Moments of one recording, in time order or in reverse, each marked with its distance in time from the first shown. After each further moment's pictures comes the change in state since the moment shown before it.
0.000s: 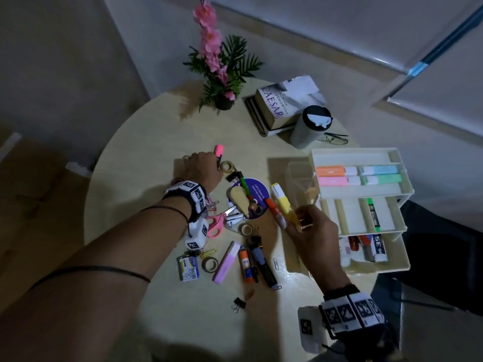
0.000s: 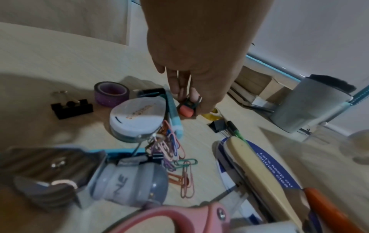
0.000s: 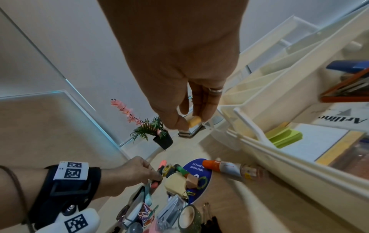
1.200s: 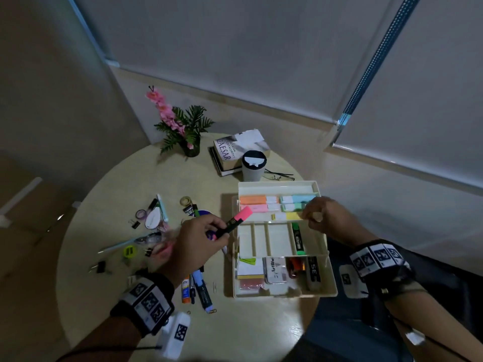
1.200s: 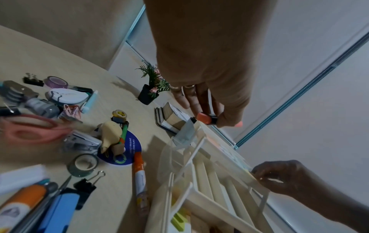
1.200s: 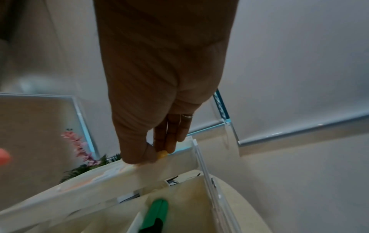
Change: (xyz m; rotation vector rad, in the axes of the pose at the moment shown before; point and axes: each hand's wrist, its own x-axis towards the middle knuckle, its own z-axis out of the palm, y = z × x) left_hand -0.199 0.171 -0.009 -0.681 0.142 0.173; right_hand 0.163 0.154 -0.212 -0.281 -0.360 -0.590
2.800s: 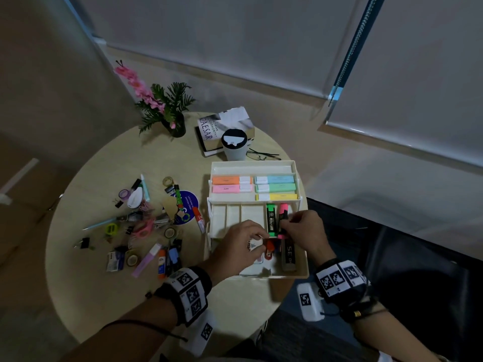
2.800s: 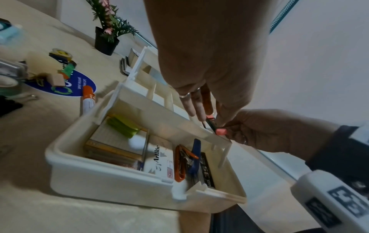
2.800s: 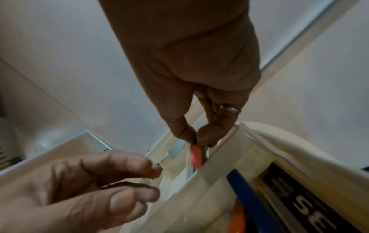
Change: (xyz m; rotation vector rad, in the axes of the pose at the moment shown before) left_hand -0.025 0.043 0.164 0.043 -0.290 0.163; right_hand -0.055 -0.014 0.045 0.639 0.062 0.754
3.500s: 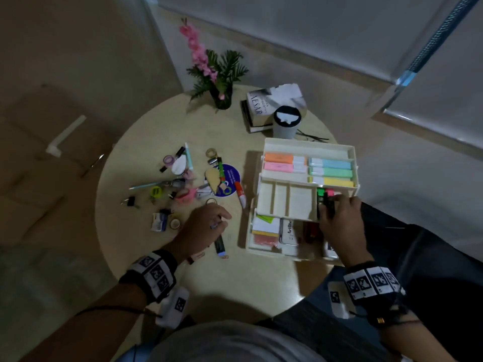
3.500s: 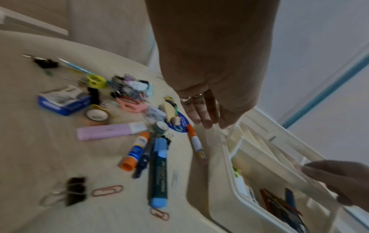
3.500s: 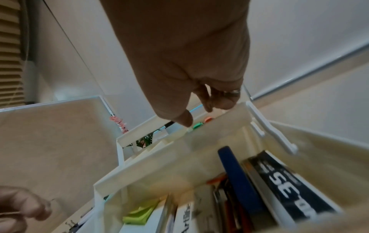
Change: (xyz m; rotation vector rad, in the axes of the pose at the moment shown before) left_hand -0.111 -0.115 -0.122 0.164 0.172 -0.174; right_hand -0.019 0.011 0.052 -0.434 0.297 -0.425
